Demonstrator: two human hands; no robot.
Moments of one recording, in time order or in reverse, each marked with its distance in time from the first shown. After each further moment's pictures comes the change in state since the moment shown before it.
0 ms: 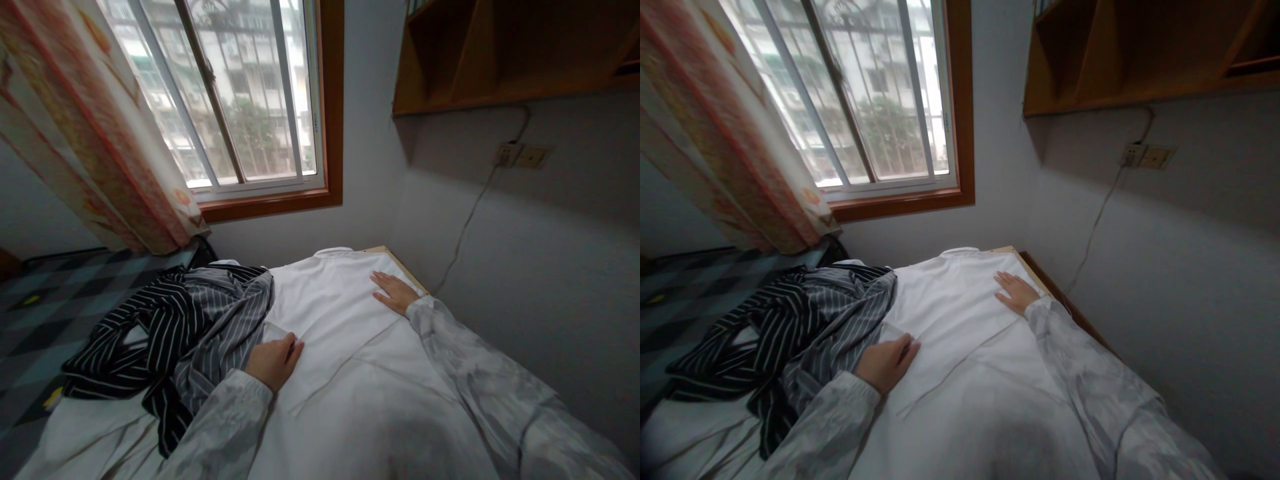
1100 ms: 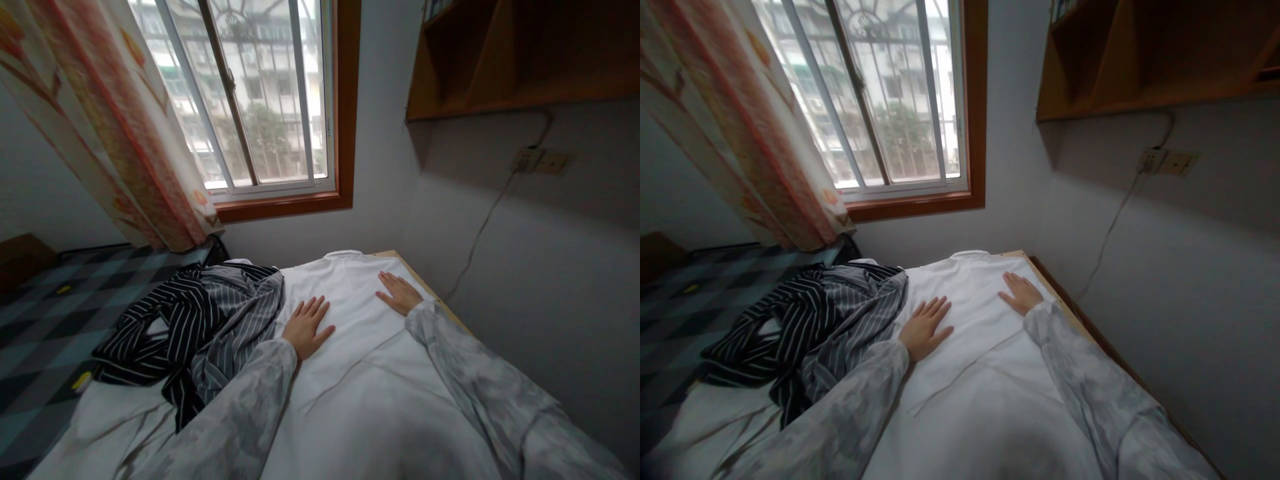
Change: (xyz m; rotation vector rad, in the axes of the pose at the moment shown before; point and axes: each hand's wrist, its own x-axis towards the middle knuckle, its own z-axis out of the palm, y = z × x) left_hand 0.074 0.005 0.027 -0.072 0.237 0.325; right_hand 0.021 -0.006 0.019 -0.032 -0.003 0.098
